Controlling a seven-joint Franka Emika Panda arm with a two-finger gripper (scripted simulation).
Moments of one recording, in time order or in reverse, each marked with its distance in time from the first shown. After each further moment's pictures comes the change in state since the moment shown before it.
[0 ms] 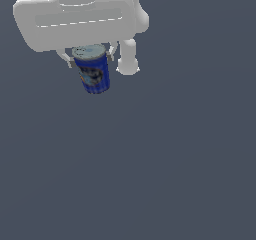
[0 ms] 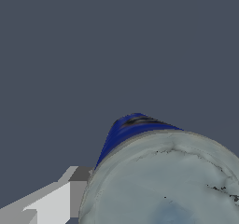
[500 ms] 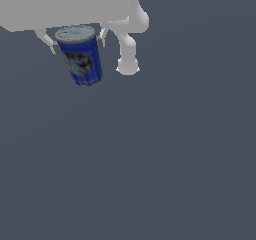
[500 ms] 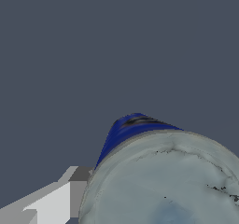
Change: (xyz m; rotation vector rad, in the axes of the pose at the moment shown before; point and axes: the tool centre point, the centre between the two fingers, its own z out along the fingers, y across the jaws) arm 0.010 0.017 -0.039 0.000 0.000 0.000
